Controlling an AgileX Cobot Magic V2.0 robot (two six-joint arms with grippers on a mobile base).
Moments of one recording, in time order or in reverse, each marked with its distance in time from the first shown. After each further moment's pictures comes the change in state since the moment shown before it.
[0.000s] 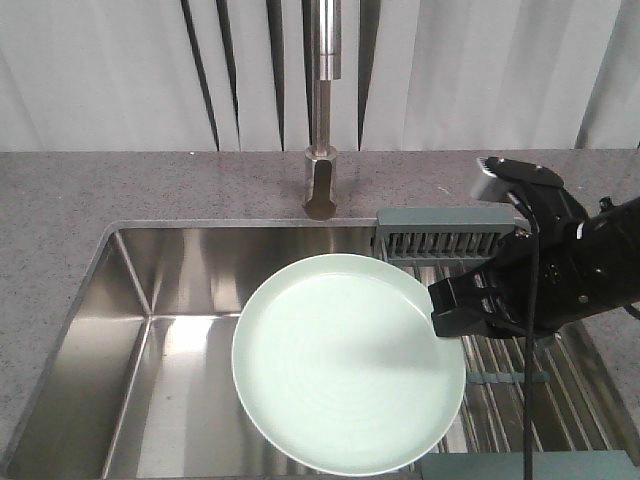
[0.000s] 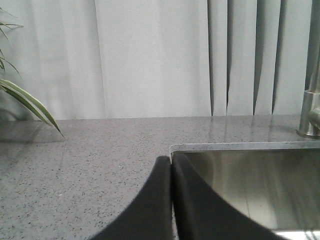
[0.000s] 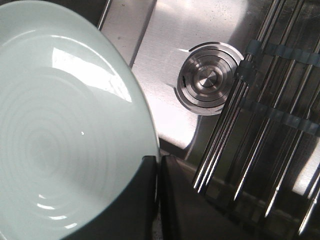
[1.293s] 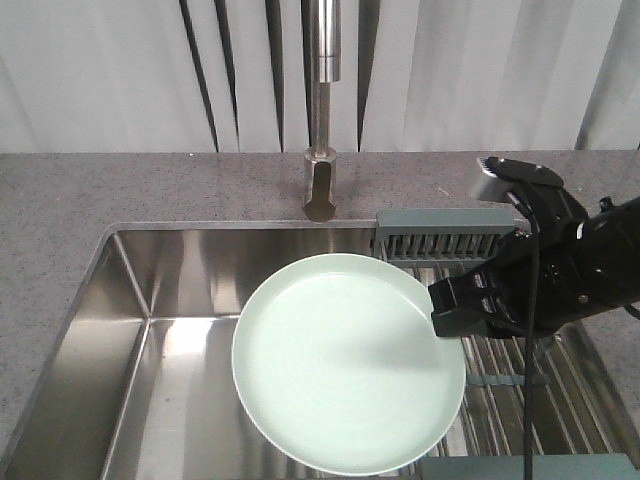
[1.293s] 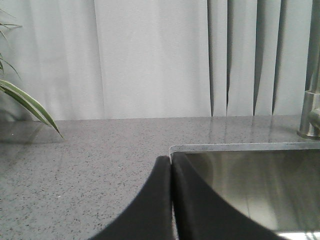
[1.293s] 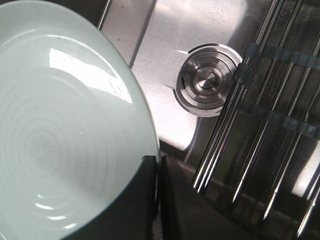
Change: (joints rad) left arm 0.000 0.000 0.000 0.000 0.000 0.000; right arm 0.000 0.000 0.000 0.000 0.000 0.000
